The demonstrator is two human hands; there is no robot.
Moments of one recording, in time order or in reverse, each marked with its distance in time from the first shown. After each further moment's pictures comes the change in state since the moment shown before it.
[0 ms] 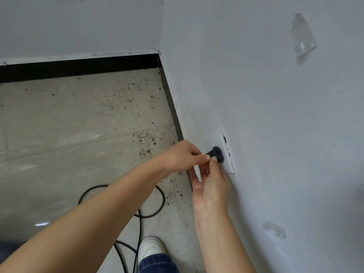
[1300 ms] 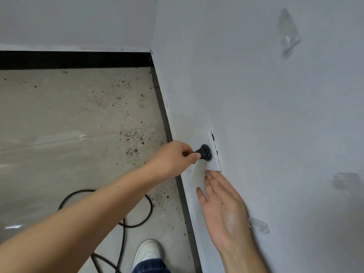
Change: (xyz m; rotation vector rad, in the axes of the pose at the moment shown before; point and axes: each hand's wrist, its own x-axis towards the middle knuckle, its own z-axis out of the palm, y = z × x) left_hand -0.007 0.002 0.020 0.119 0.205 0.032; right_hand -0.021 -0.036 -0.057 -0.248 -0.345 0.034
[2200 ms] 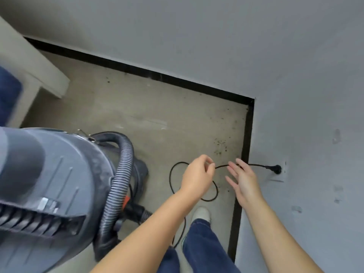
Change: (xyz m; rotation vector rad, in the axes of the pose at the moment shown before) left_hand -0.341 0.001 -0.095 -0.345 0.639 -0.248; right_hand -0.181 0.029 0.169 -0.738 -0.138 0.087
